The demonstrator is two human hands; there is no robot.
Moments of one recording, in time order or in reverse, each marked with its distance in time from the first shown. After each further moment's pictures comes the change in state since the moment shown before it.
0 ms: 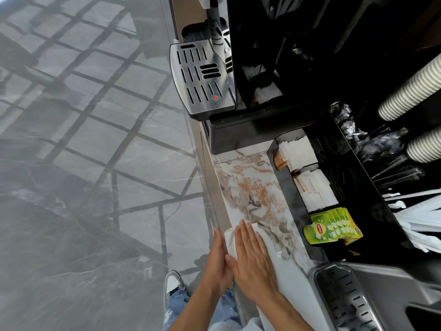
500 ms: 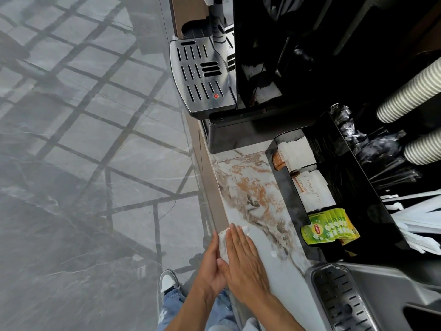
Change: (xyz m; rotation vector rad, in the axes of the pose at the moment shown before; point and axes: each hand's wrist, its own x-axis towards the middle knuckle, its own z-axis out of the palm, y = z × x) left_hand 0.001 -0.003 -0.012 -0.225 -0.051 -0.136; right_hand 0.002 -0.008 0.022 0.090 -0.097 0.006
